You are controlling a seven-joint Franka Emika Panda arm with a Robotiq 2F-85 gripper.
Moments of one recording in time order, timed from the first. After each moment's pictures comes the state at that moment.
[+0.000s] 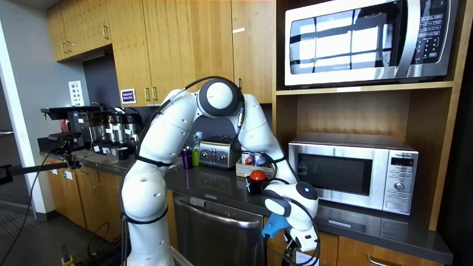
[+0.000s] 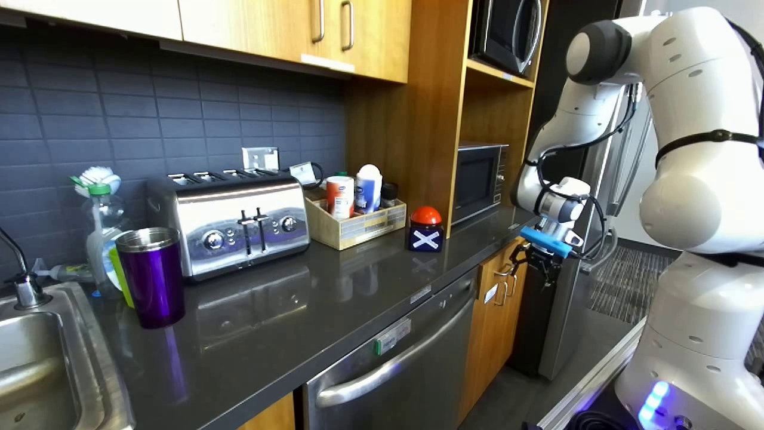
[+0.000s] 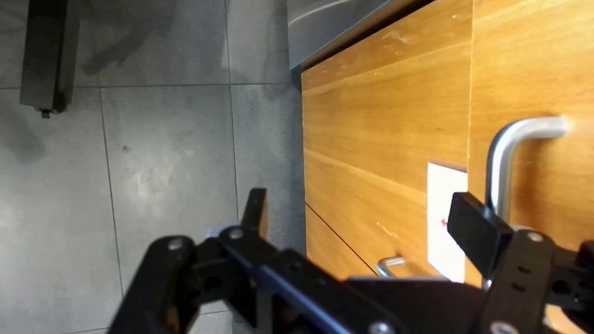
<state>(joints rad) -0.41 0.51 -0.24 -2.31 0.92 2.63 -0.09</state>
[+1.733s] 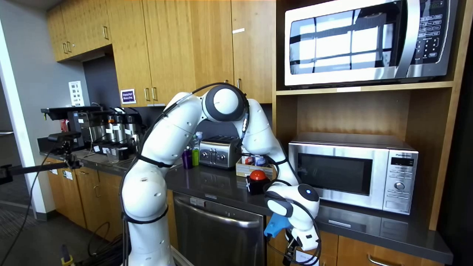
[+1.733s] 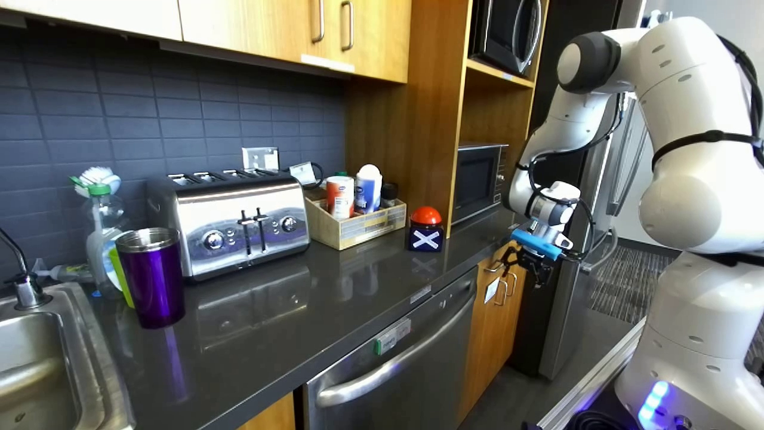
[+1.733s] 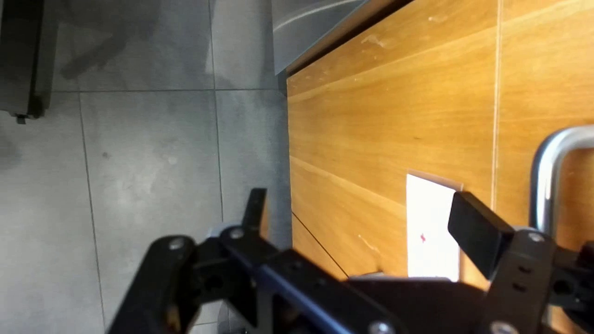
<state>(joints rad) -0.40 0.57 -0.21 -2.25 0.95 2.62 -0.08</state>
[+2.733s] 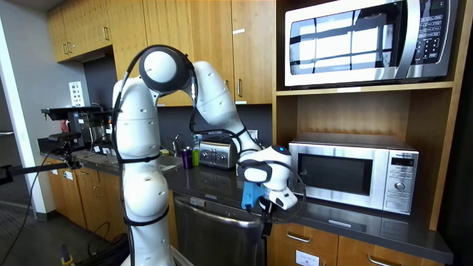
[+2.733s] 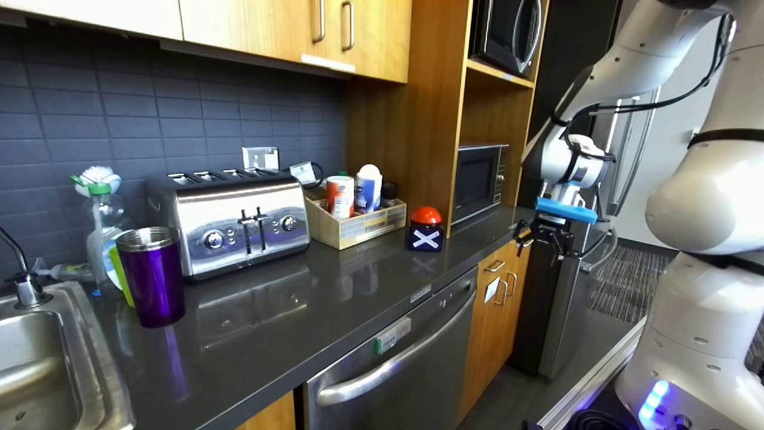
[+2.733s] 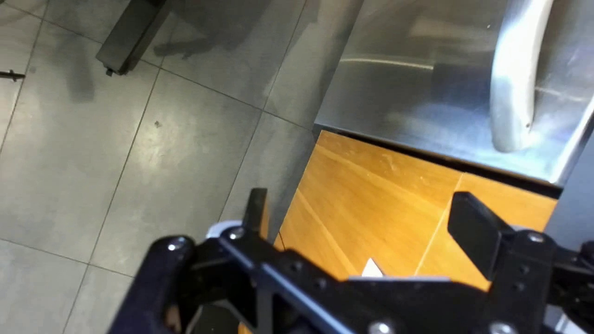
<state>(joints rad) -0.31 -0.02 -0.29 -2.65 0.34 2.52 0.07</state>
